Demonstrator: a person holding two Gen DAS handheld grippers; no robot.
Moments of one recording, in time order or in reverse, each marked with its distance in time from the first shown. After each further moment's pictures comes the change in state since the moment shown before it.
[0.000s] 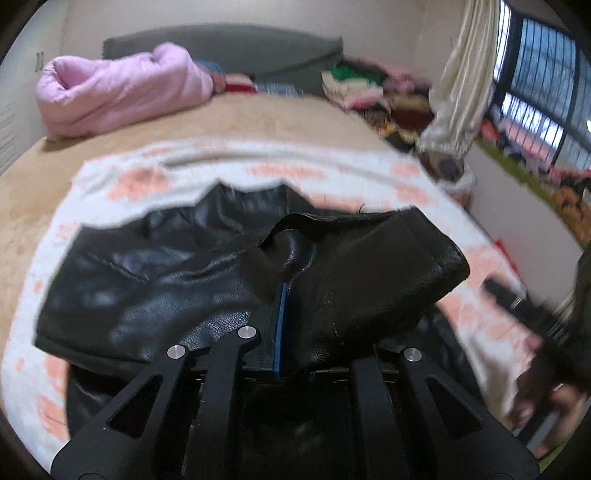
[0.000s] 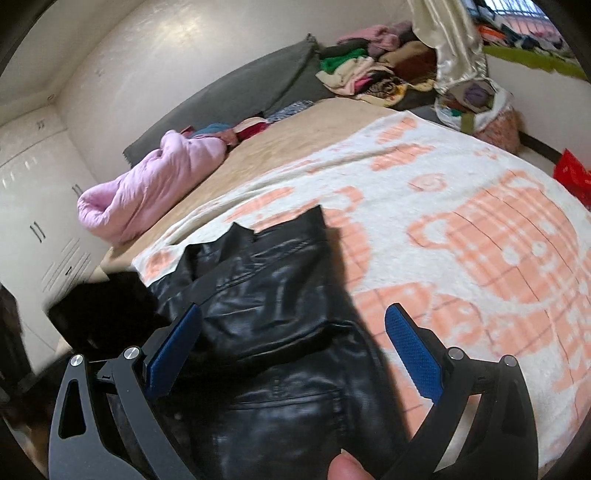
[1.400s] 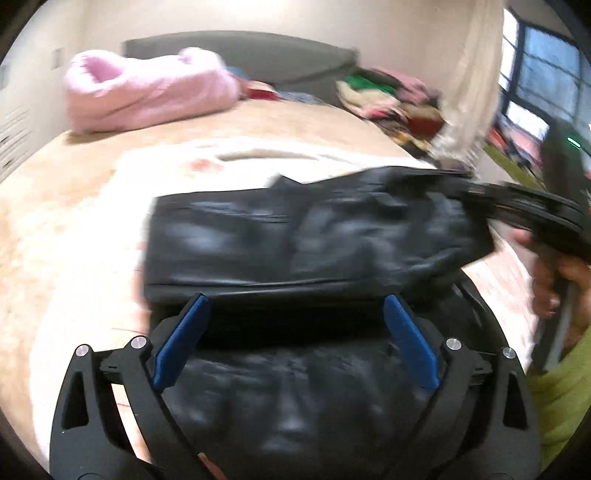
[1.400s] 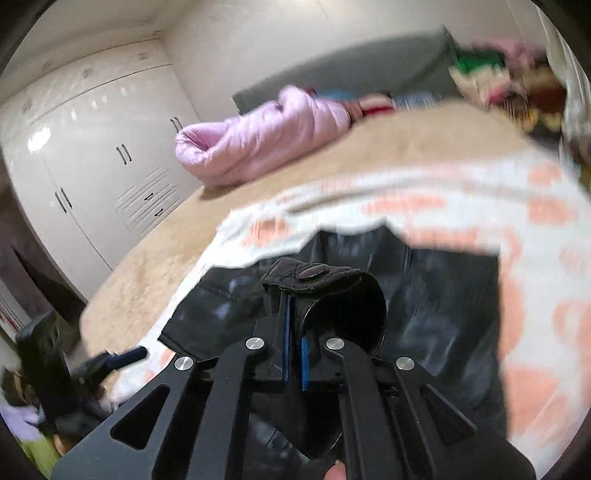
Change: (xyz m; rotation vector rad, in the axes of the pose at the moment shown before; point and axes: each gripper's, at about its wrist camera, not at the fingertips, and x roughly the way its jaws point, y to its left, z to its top) left arm -0.068 0.089 -0.036 -0.051 -0.080 0.058; right arm 0.033 0.146 0.043 -0.347 0.101 0.344
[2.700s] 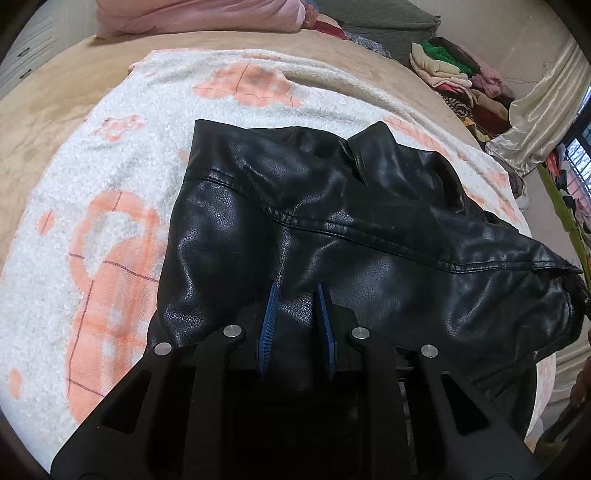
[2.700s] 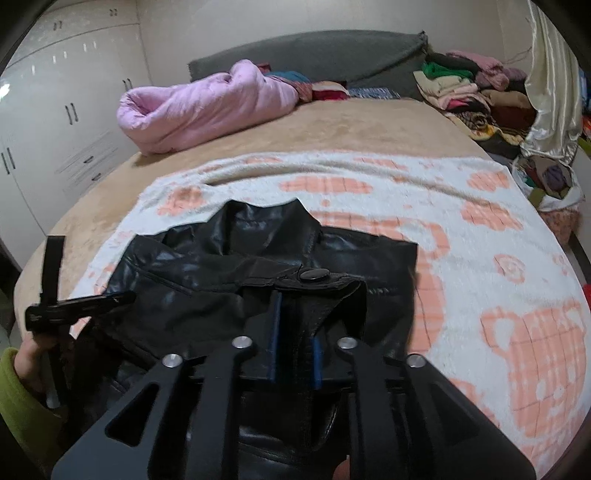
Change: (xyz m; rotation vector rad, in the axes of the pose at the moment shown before) left arm 0.135 0.063 0.023 -0.221 0.280 0.038; right arm 0.023 -0.060 -0.022 -0.060 0.126 -0.282
